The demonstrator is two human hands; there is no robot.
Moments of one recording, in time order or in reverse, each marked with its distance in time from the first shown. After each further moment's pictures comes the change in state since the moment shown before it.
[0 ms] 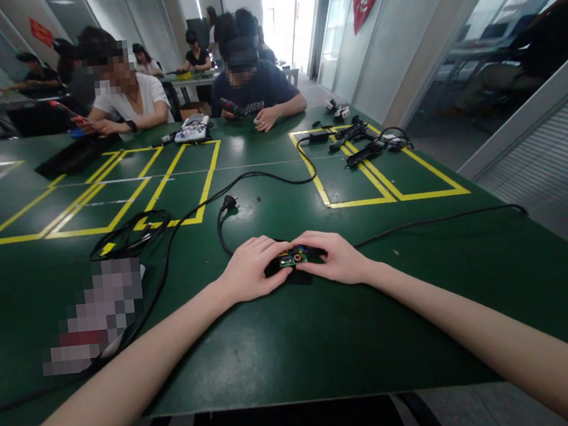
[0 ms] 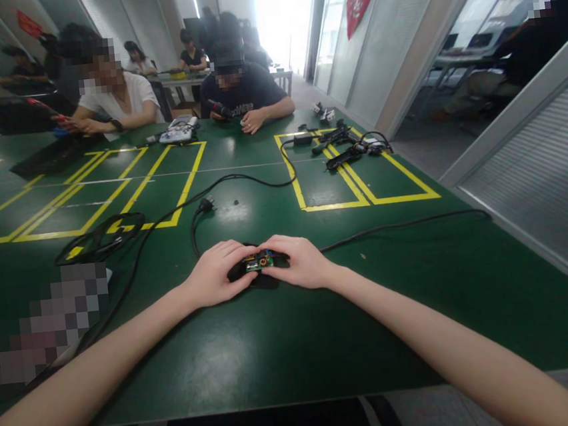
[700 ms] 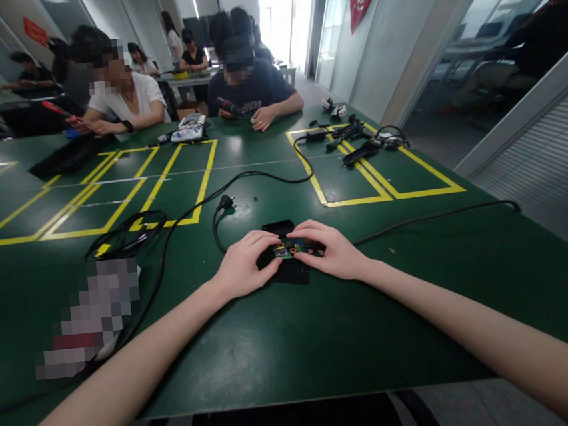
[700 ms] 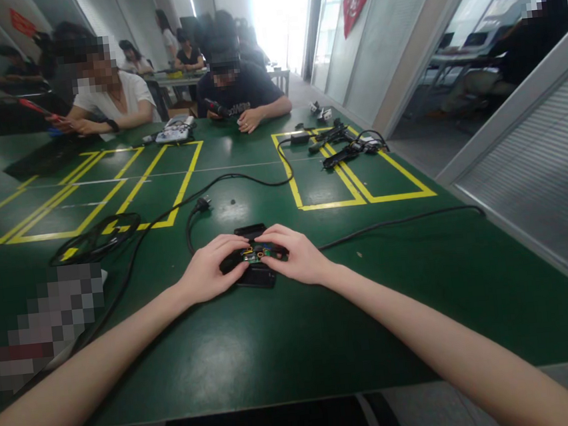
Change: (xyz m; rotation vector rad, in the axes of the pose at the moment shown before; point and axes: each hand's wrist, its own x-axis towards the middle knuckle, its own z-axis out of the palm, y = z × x) left_hand 0.000 -0.006 0.002 -0.089 0.117 -0.063; right_hand -0.001 0.004 0.004 -0.002 0.149 -0.005
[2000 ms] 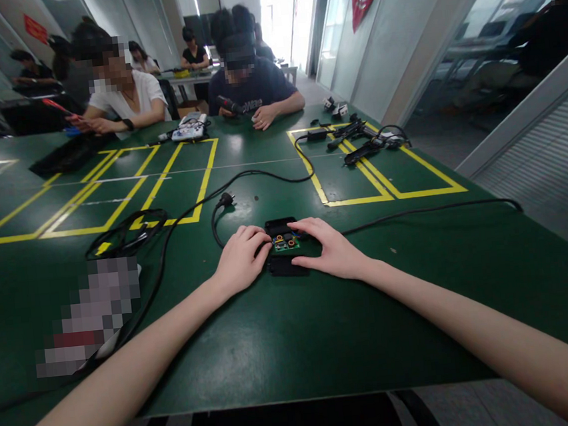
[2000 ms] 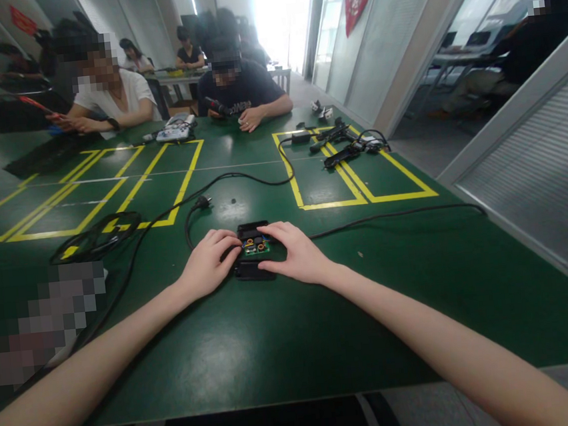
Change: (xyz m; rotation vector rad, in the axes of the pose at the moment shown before) left_hand 0.001 -0.010 0.004 0.189 -0.066 -0.200; right_hand 0.000 0.005 -0.002 -0.095 -0.051 0.072
